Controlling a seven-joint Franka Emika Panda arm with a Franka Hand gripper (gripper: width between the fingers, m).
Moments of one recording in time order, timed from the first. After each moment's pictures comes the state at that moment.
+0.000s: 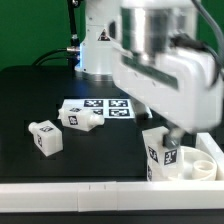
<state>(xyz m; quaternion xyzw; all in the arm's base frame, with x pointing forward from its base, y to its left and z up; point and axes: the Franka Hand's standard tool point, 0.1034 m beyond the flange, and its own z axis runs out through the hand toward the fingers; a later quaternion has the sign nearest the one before) 0.628 0.015 0.105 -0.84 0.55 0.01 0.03</state>
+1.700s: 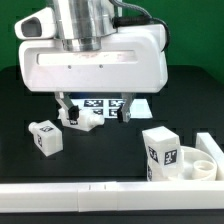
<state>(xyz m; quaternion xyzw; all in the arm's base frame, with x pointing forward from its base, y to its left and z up) 0.597 -0.033 0.094 -0.96 0.28 -0.01 0.05</state>
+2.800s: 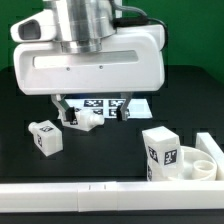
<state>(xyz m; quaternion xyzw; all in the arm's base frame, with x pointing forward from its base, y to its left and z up) 0.589 -0.043 0.089 -0.99 0.13 0.00 0.05</state>
